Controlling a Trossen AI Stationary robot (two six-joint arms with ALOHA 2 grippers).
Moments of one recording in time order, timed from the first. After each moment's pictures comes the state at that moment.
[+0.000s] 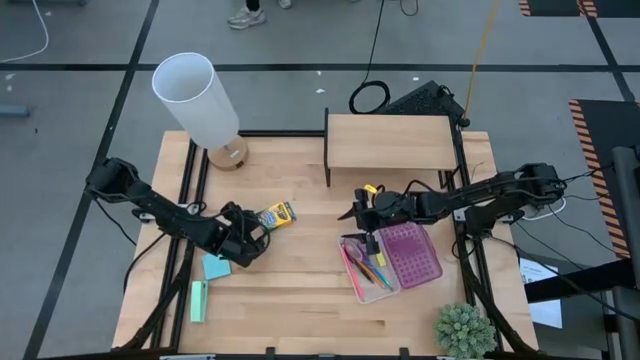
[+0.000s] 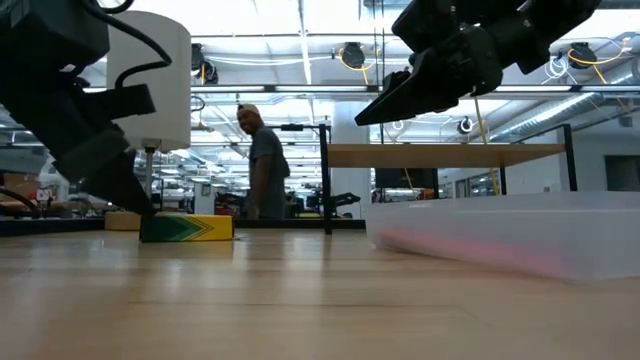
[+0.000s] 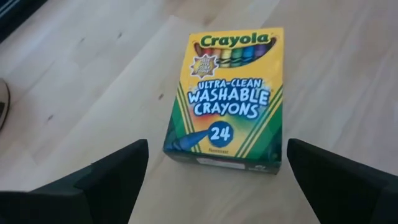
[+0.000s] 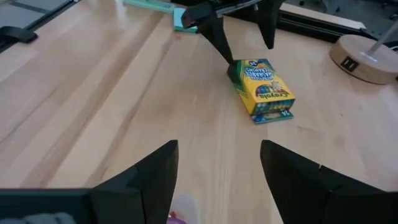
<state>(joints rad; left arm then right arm) -0.43 1.34 0.49 -0.43 -0.72 -0.88 0.05 1.42 0.66 0.26 -0.06 -0.19</state>
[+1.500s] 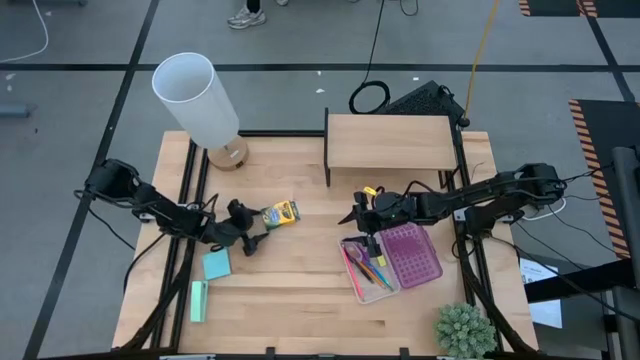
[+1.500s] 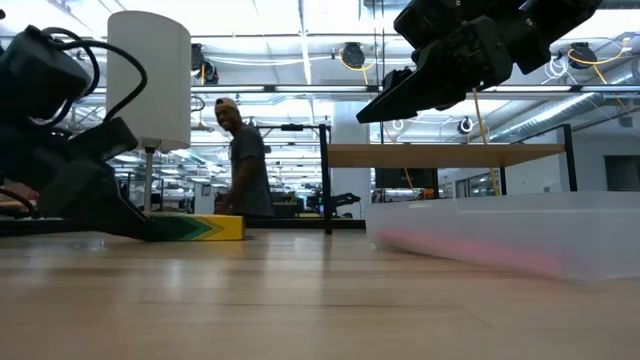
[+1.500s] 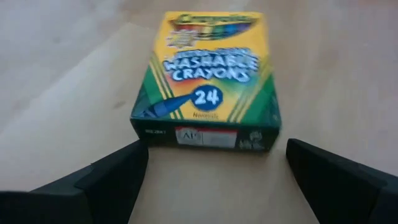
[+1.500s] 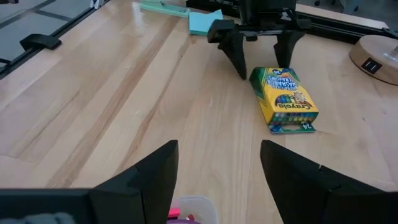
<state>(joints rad) -0.31 1.34 0.04 0.57 -0.56 -0.46 0.06 1.42 0.66 0.26 -0.11 -0.17</state>
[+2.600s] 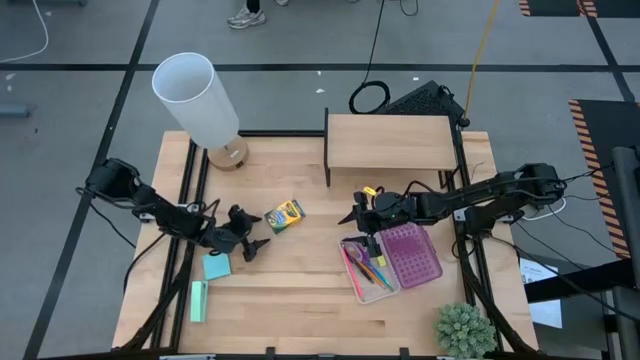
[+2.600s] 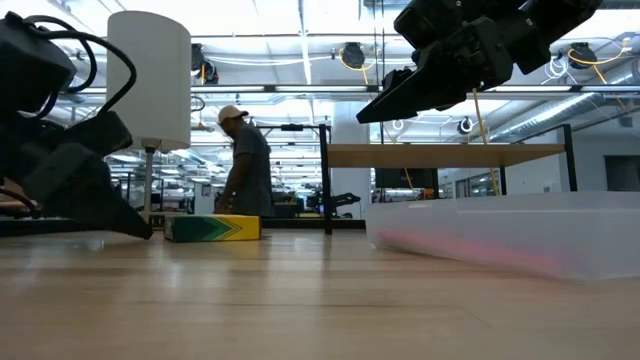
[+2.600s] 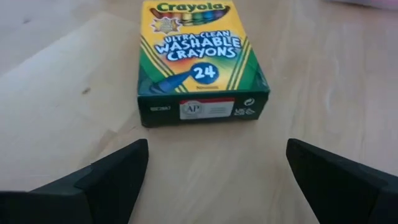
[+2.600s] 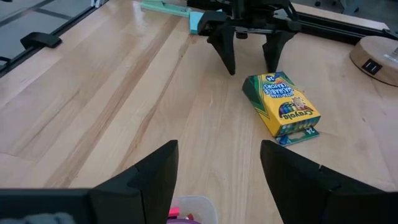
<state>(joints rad) -0.39 1.34 0.06 0.54 -0.58 -0.62 0.05 1.42 0.66 0.26 -0.11 -0.18</state>
